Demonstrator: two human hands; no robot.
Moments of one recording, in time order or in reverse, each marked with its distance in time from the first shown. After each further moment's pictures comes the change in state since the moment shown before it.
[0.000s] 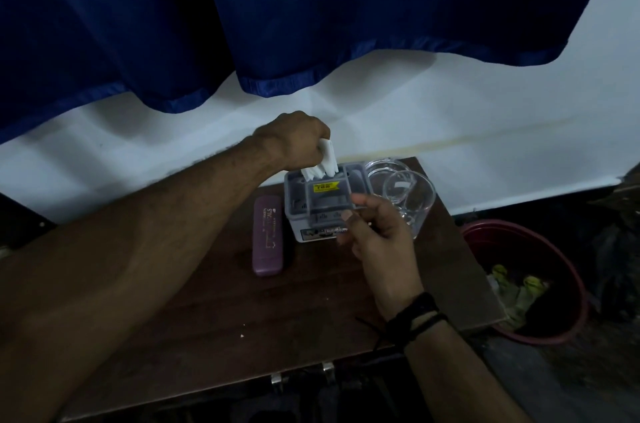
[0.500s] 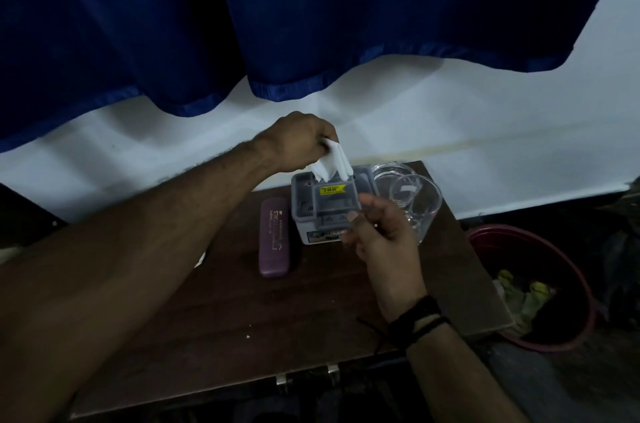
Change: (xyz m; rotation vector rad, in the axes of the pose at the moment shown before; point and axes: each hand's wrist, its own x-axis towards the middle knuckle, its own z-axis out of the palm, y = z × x) left_hand -0.016 -0.003 -0.009 -0.263 0.074 0.035; right_hand 0.003 0.004 0.004 0.048 0.018 -0.028
